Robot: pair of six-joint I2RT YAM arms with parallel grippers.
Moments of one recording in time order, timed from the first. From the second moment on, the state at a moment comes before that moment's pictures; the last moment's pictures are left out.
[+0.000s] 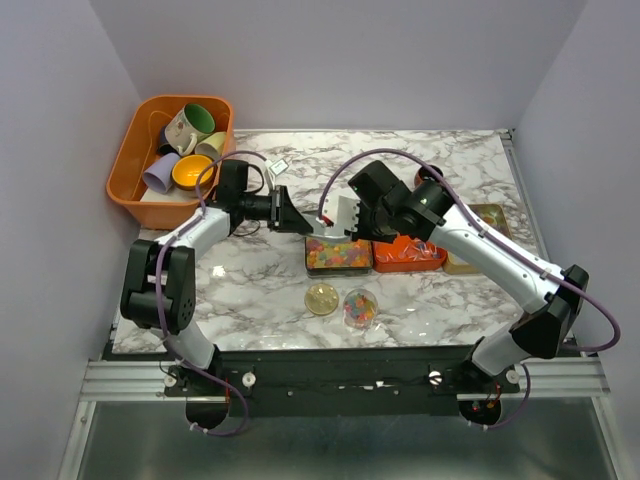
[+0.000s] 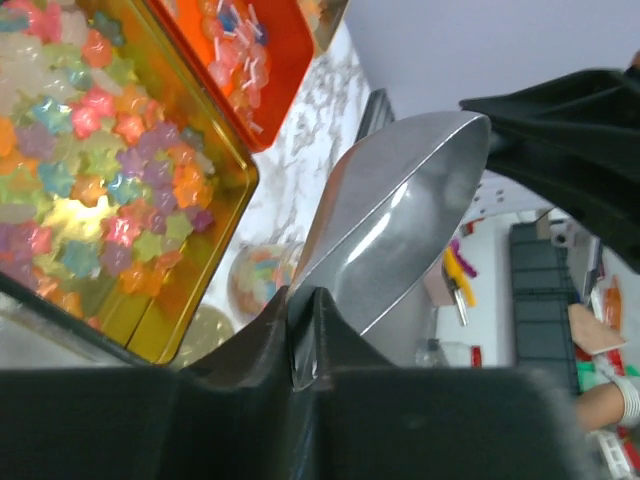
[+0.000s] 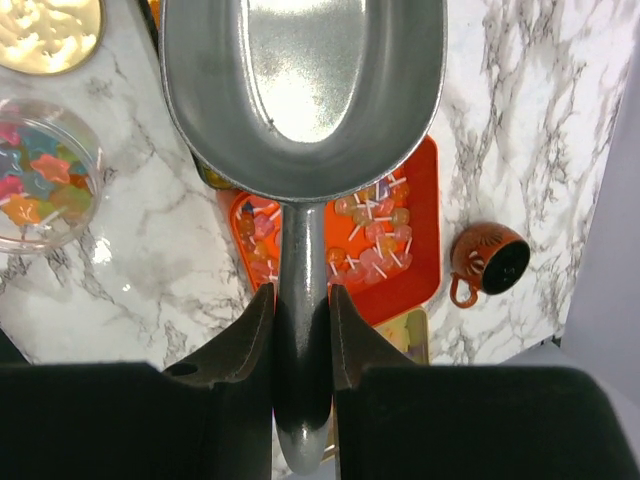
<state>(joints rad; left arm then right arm) -0.19 1.65 1.05 -0.09 1.20 -0.45 0.86 1.55 1.60 -1.06 0.12 -0.72</state>
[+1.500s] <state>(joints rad) -0.19 1.73 0.90 0.58 1.30 -0.98 0.63 1.59 1.73 -1.10 -0.35 -0.63</state>
